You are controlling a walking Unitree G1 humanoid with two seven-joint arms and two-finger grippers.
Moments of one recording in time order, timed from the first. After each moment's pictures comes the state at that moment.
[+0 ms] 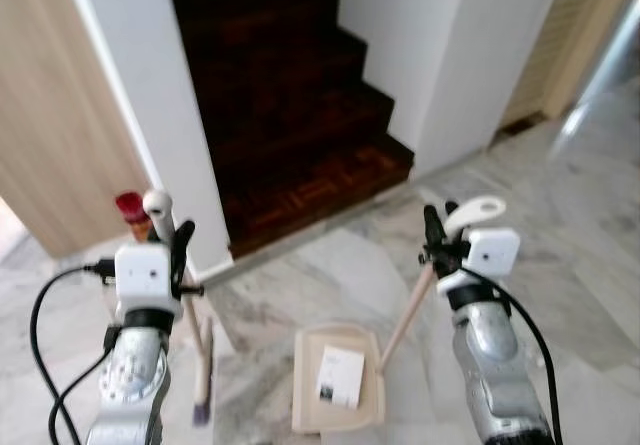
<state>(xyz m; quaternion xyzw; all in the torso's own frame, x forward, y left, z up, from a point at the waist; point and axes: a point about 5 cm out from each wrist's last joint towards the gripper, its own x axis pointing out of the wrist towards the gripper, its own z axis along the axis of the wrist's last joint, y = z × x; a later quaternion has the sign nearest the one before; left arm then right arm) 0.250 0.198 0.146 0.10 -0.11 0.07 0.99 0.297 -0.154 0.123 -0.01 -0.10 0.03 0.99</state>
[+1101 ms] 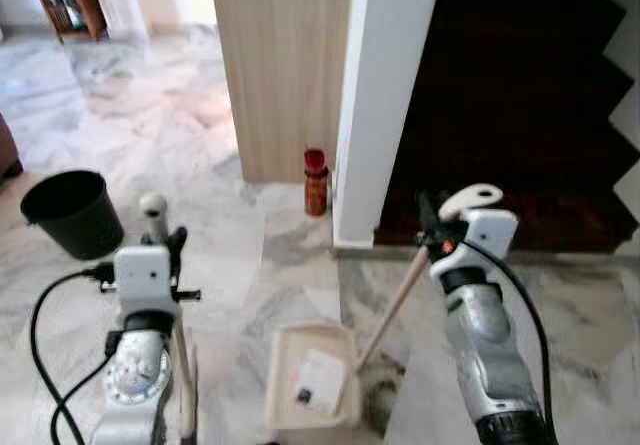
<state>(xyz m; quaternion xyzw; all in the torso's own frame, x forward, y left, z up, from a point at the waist) 0.248 0.194 0.139 0.09 -0.08 0.09 0.99 0.309 -0.159 0.128 0.06 -0.06 0.01 1.00</state>
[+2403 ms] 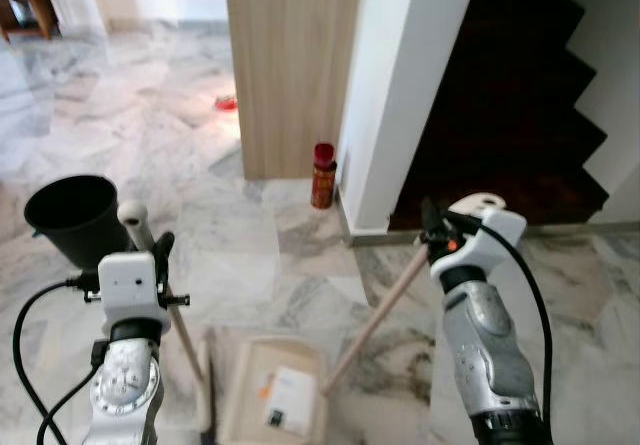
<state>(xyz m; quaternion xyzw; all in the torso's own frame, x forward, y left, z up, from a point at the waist) 0.238 0.204 0.138 0.09 -0.07 0.11 0.99 0.312 -0.148 0.133 0.16 -0.03 0.02 0.99</state>
